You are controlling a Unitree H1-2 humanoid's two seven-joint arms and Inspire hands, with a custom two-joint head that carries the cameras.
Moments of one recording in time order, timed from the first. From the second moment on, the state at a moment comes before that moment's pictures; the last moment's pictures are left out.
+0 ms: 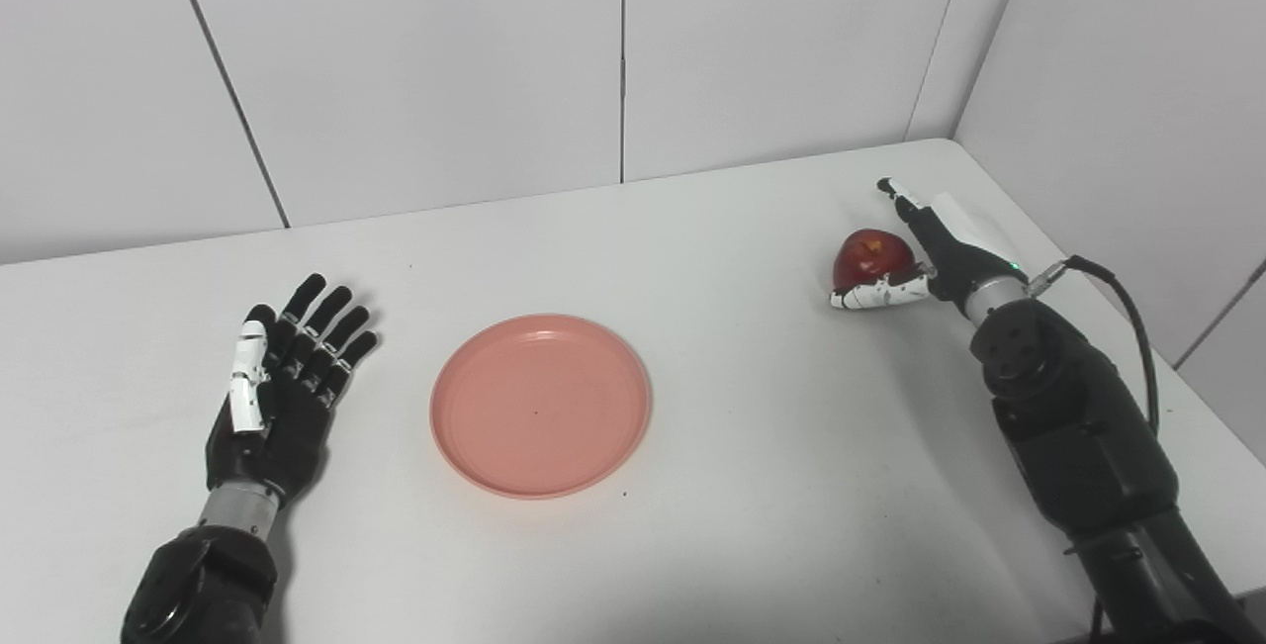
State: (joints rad) left arm -0.31 0.06 0.15 0.23 -0.45 0.23 -0.26; right arm -0.32 -0.51 -0.06 0.01 -0.64 0.47 0.30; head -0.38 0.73
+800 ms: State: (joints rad) left arm -0.31 0.06 0.15 0.22 -0.45 0.23 -0.26; right arm -0.32 -0.51 -0.05 0.06 -0.60 0.47 0.27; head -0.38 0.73
